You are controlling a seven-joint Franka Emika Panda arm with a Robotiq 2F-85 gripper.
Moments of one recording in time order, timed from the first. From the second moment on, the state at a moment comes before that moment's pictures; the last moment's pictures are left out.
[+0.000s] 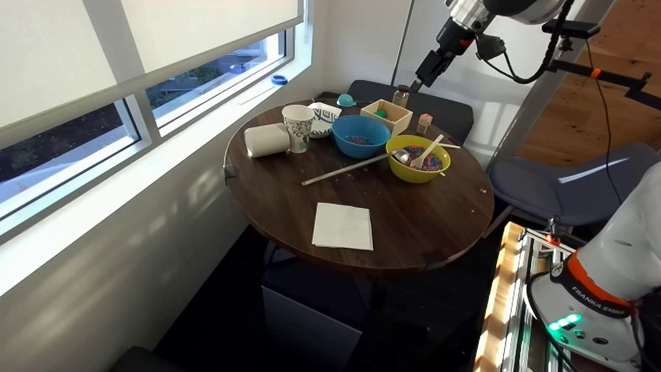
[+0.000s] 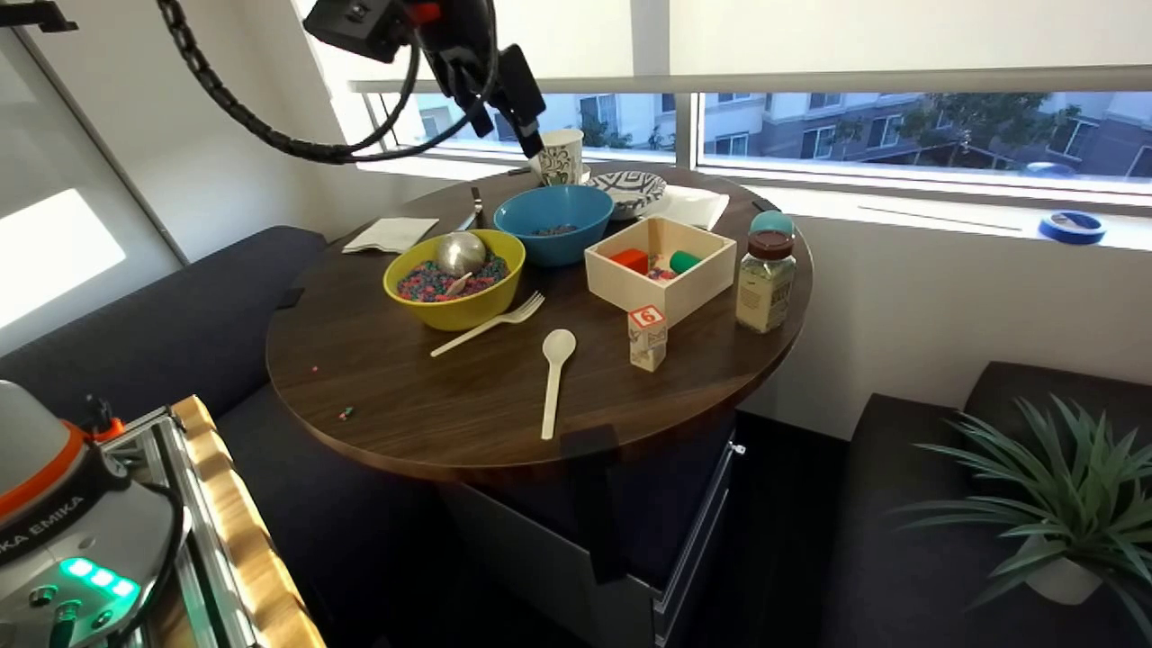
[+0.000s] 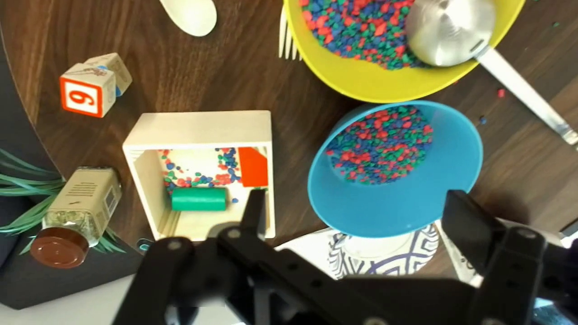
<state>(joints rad) -0.07 -0.28 -0.26 -2.30 0.09 2.32 -0.32</state>
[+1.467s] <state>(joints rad) -0.15 0.02 -0.25 -2.22 0.16 2.56 -0.30</state>
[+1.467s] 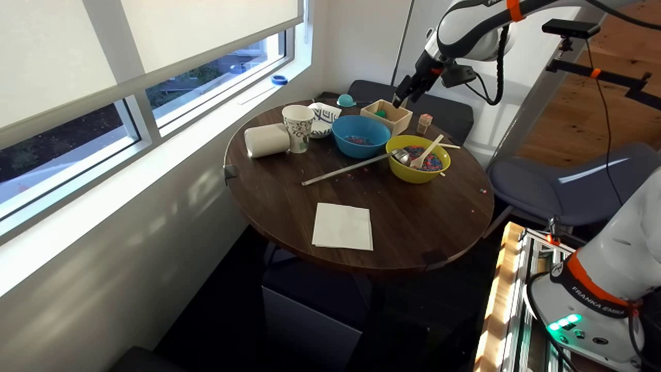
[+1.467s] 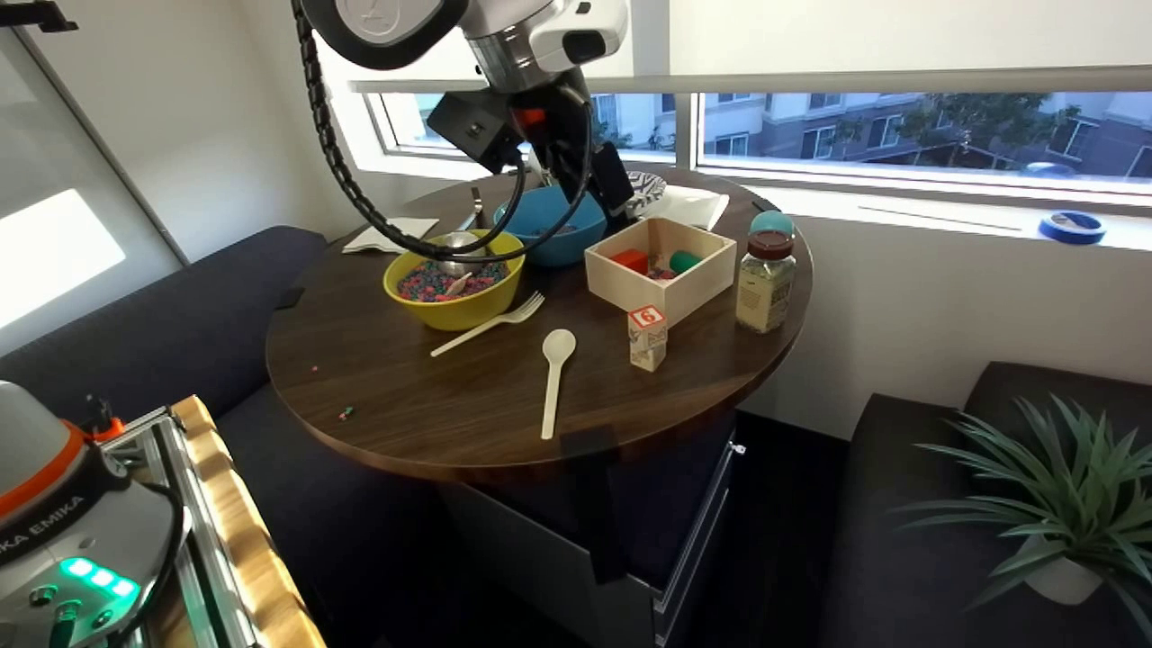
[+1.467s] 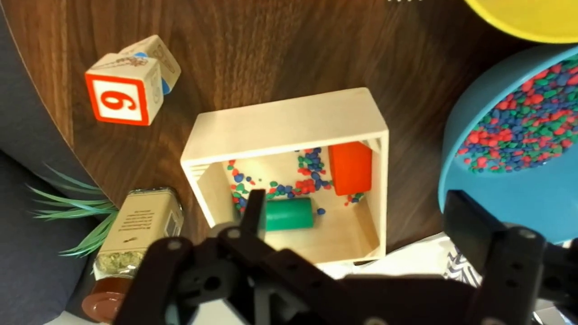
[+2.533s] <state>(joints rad) -0.20 0.25 -0.15 -2.07 0.16 2.67 -0.30</state>
